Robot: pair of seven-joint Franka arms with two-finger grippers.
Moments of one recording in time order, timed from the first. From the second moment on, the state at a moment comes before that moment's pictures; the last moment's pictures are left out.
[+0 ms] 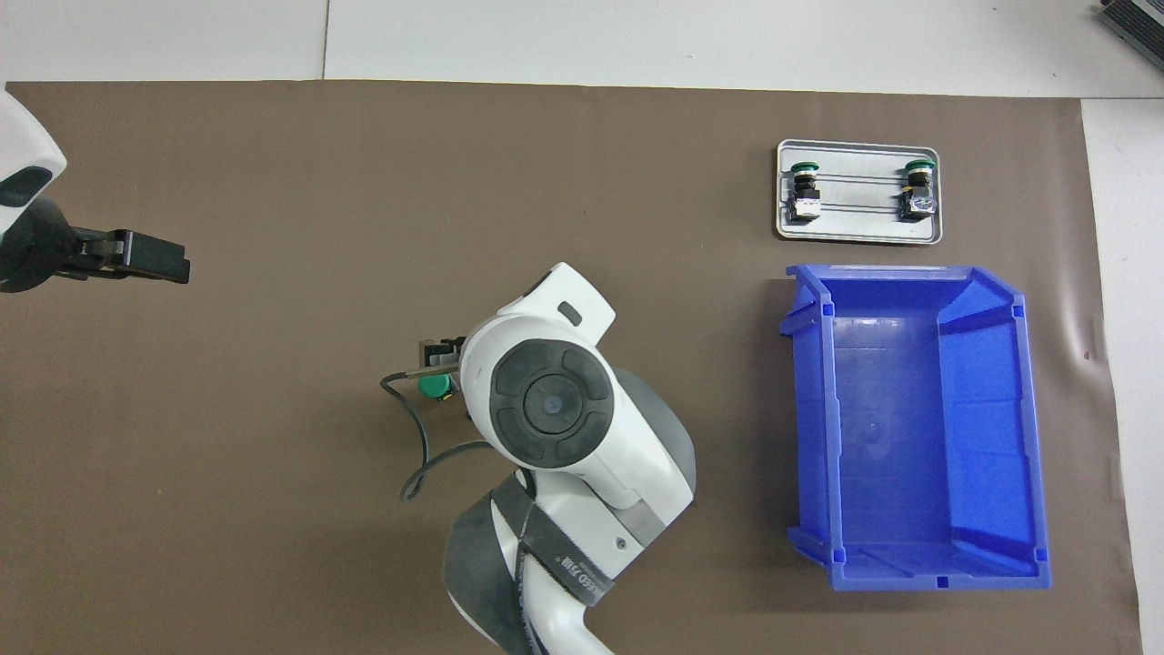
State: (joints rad) left arm -0.02 0.01 -0.06 -1.60 -0.03 1.67 0.03; right arm 0.81 0.35 -0.05 -1.63 0.04 2.31 0.68
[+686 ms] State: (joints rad) left arm -0.02 0.00 -0.06 -1.51 -0.02 1.46 0.03; right arm 0.89 0.50 -0.06 -1.64 0.03 2.51 0.64
